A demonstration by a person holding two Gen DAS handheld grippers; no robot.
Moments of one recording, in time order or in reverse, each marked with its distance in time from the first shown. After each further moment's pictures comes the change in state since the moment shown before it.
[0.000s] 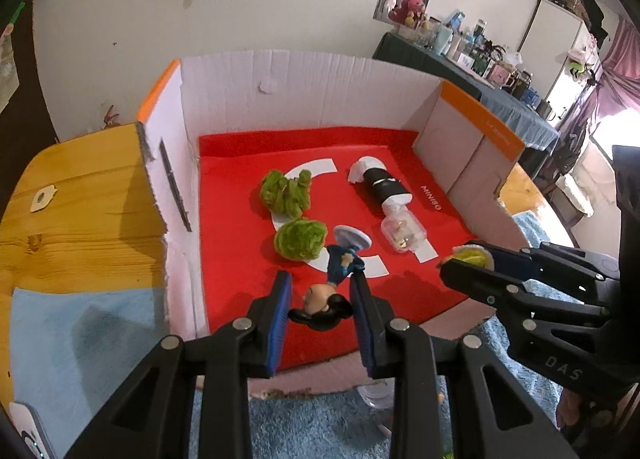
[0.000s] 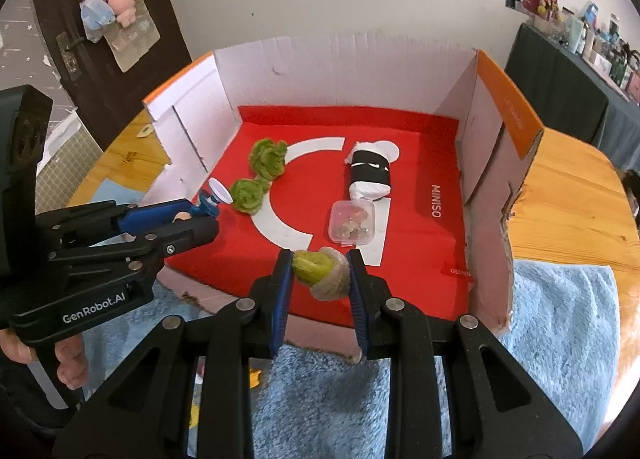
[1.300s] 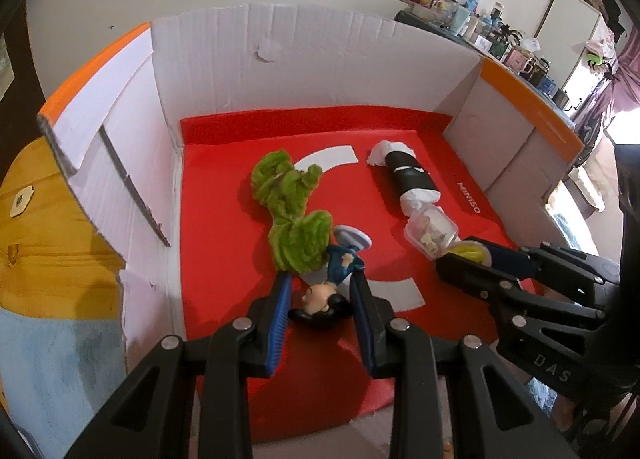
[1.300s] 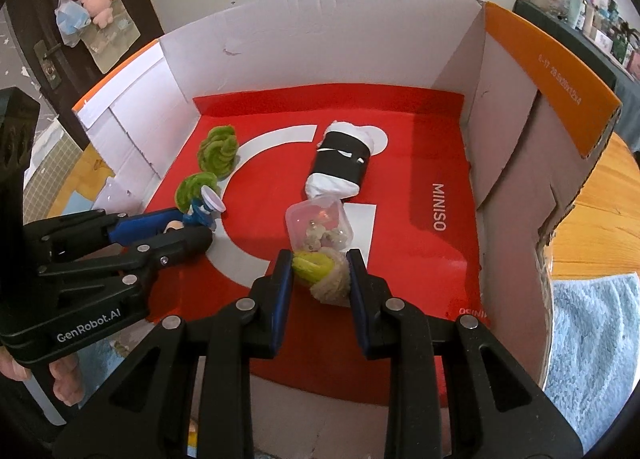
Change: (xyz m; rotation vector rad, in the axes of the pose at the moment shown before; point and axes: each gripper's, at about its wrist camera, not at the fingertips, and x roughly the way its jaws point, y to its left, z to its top) left arm 0.047 0.008 0.017 -0.014 0.075 0.036; right arm 0.043 -0.027 0.010 0.056 0.043 -0.005
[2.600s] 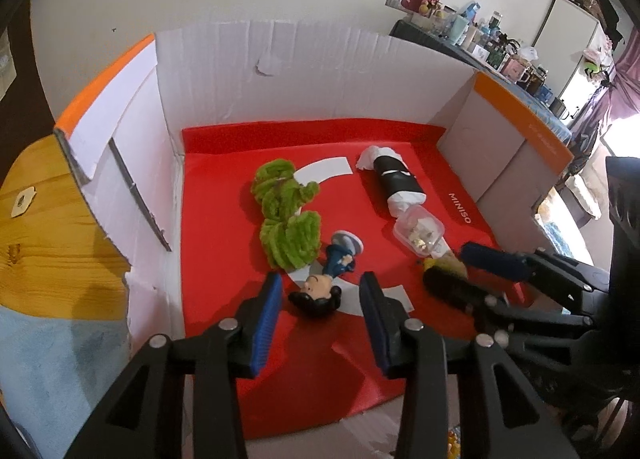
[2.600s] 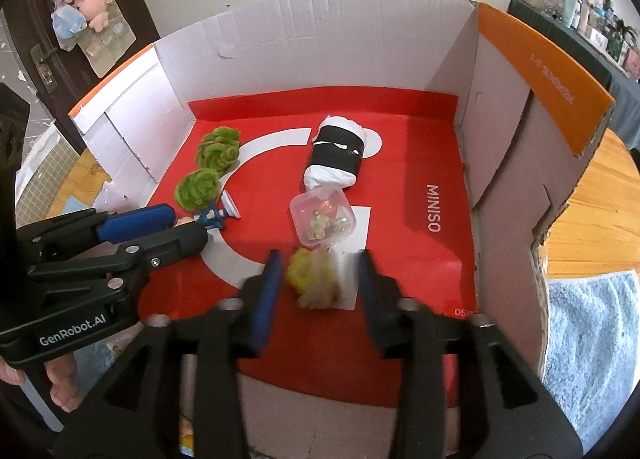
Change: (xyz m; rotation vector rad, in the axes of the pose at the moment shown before) left arm -0.008 -0.003 0.002 -0.007 -0.029 -0.019; right arm -0.001 0.004 -0.002 0.008 -0.013 -0.012
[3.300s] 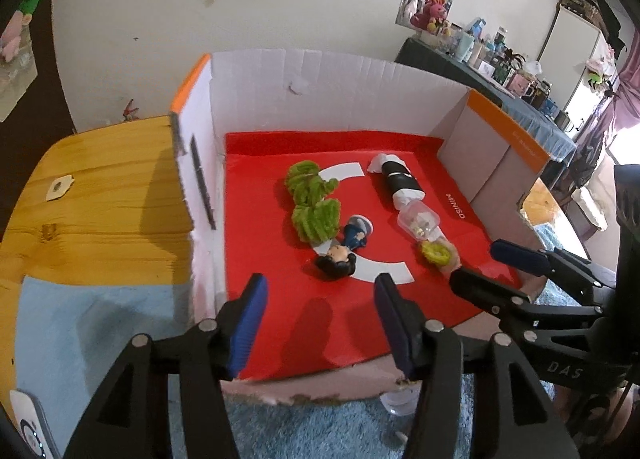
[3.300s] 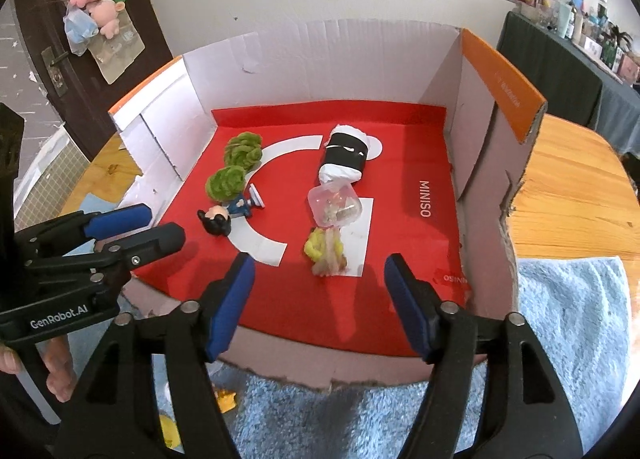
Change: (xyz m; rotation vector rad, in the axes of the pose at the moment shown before) left arm -0.041 0.009 -0.022 -0.026 -0.065 0.038; right arm -0.028 0.009 -0.010 -0.012 -0.050 0.002
